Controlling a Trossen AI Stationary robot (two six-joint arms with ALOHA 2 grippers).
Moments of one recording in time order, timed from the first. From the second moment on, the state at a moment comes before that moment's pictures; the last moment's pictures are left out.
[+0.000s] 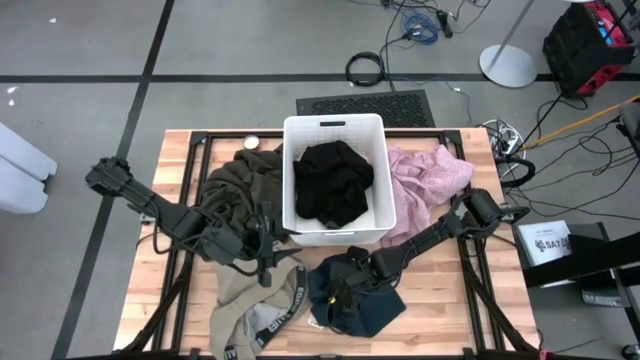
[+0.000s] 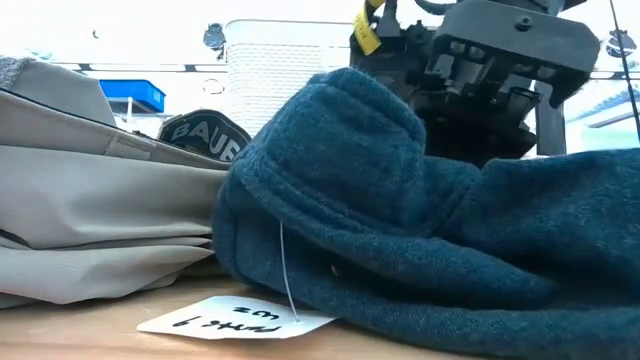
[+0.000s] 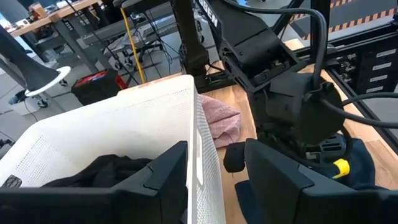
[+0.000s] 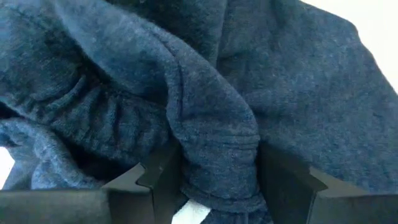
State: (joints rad) left arm -0.52 1.27 1.14 -0.25 -0.59 0.11; right arm 0.43 2.01 1.26 -0.44 0.14 0.63
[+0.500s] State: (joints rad) left arm -0.52 1.27 1.14 -0.25 -0.58 0.11; right arm 0.44 2.01 1.25 -0.44 0.13 0.61
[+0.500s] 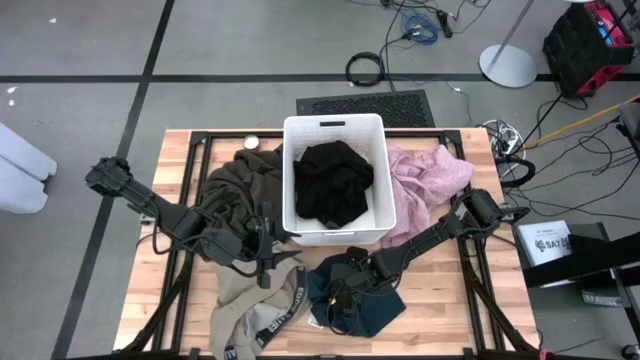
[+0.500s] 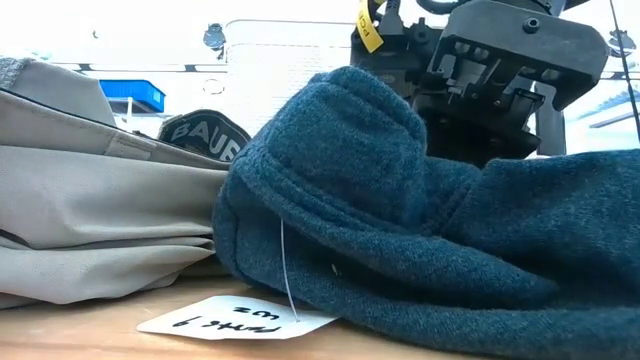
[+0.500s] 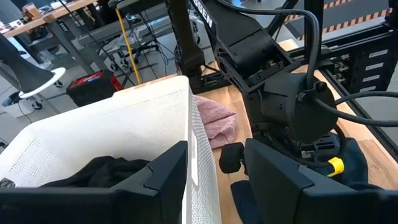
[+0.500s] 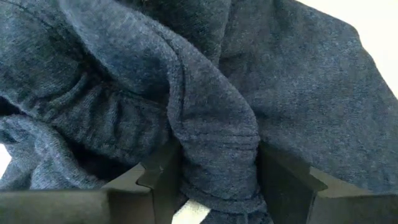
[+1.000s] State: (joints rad) left arm -0.52 1.27 1.14 -0.24 -0.58 0.11; right arm 0.43 2.01 1.26 -0.49 0.13 0.60
